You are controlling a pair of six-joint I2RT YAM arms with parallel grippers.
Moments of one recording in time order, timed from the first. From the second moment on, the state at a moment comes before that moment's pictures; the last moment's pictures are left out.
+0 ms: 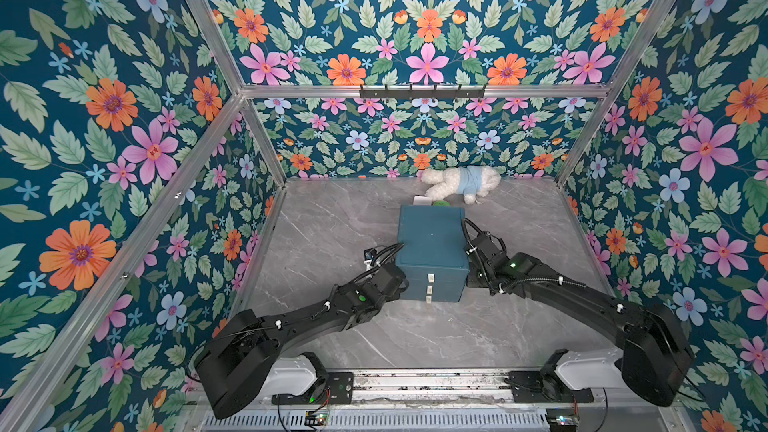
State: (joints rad) left arm -0.91 1.30 0.63 -0.27 -0.42 -0.91; right arm 0.69 1.39 0.95 -0.67 0.25 0.64
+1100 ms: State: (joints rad) left arm -0.53 1.12 0.67 -0.23 -0.33 -0.60; right arm 0.44 1.80 1.49 -0.50 -0.03 0.27
